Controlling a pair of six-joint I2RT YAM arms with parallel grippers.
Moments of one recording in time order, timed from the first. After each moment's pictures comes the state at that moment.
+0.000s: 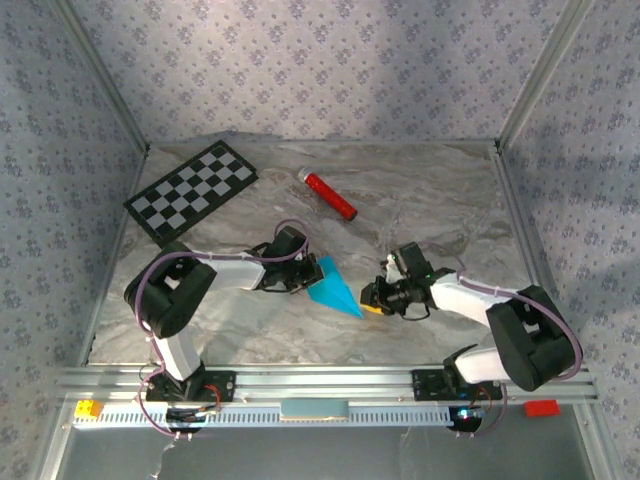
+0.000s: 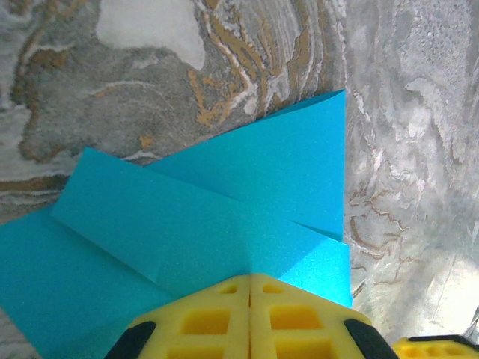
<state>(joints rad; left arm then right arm) -0.73 1.76 0.81 0.04 0.30 -1.09 0.47 1.35 0.48 -0.23 -0.59 0.77</state>
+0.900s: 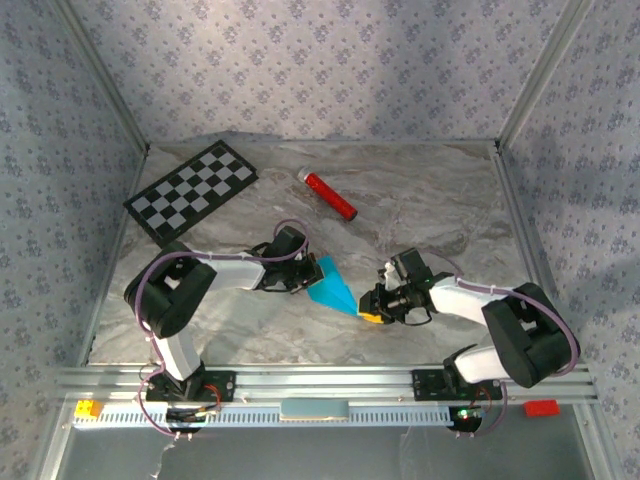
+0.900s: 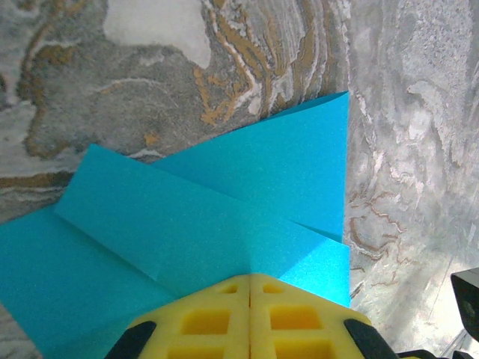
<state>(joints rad) -0.73 1.76 0.81 0.04 0.30 -1.11 0.47 1.38 0.45 -0.20 -0.68 0.78</state>
